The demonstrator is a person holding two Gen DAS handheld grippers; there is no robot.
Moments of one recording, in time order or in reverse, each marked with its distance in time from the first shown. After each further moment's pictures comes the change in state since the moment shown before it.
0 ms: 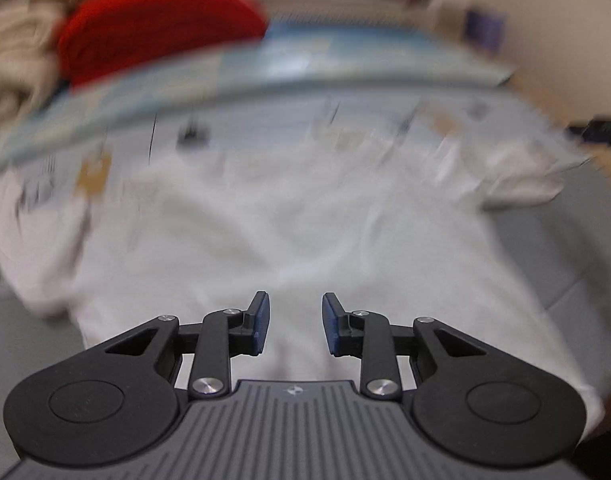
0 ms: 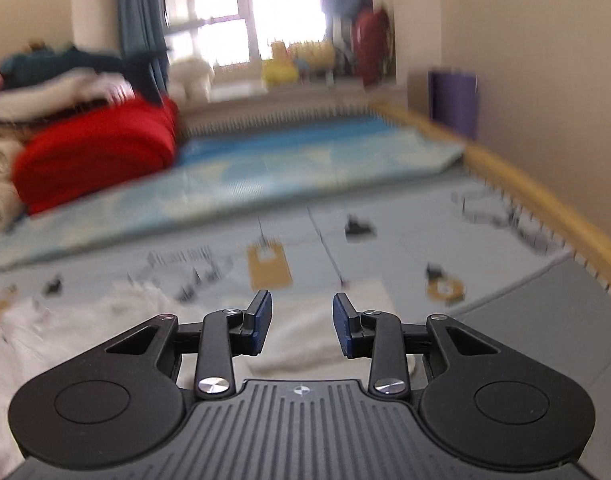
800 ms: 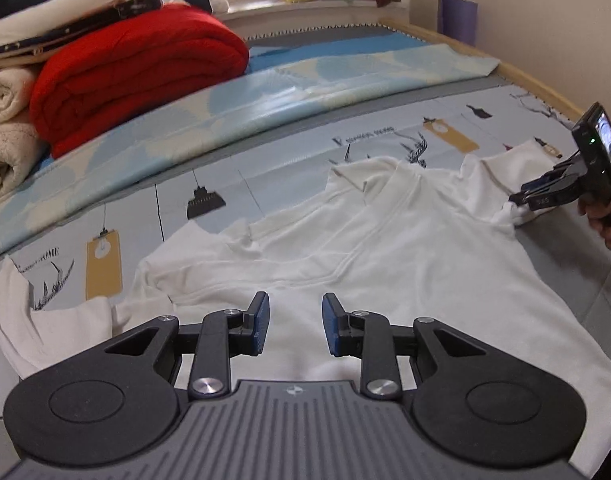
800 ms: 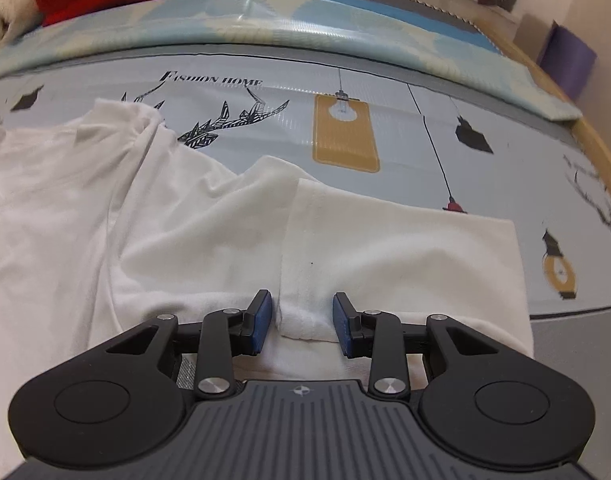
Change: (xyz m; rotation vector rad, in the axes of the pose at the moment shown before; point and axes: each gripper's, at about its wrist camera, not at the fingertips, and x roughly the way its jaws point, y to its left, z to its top) left arm 0.005 0.049 0.082 0.195 -0.107 -0.029; right arm 0.145 0.081 -0.045 -0.356 0.334 0.015
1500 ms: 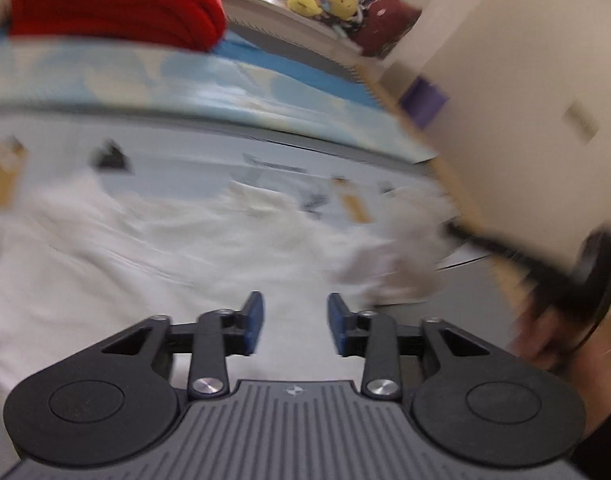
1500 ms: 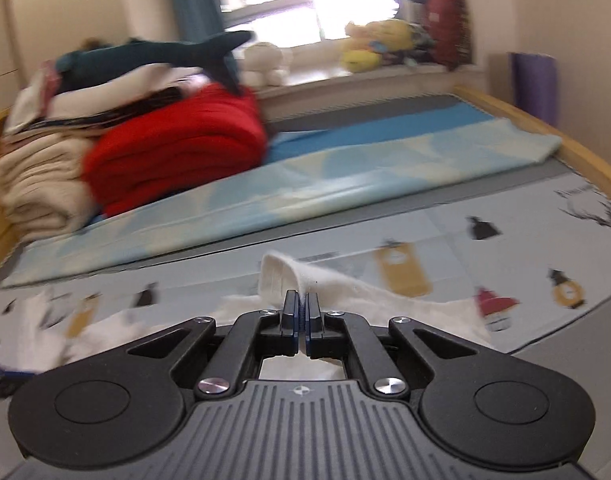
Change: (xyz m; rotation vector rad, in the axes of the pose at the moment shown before) left arm -0.028 0.012 0.018 -0.474 -0.002 -0.482; right arm -0.169 0.027 0.023 0.316 -0.365 0.228
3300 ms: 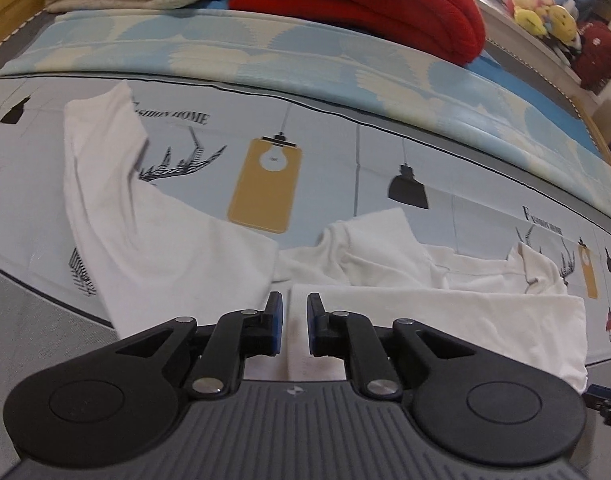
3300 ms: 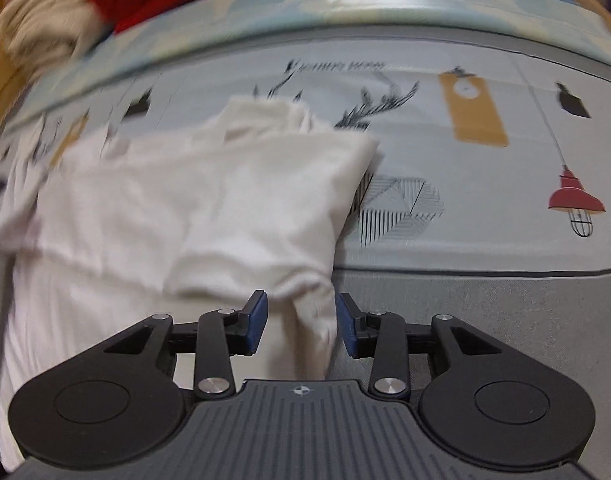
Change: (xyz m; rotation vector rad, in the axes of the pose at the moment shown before) left arm -0.026 0.167 0.071 -0.193 0.019 0.622; right arm 0.110 -0.012 -0.049 -0.167 0.549 0.056
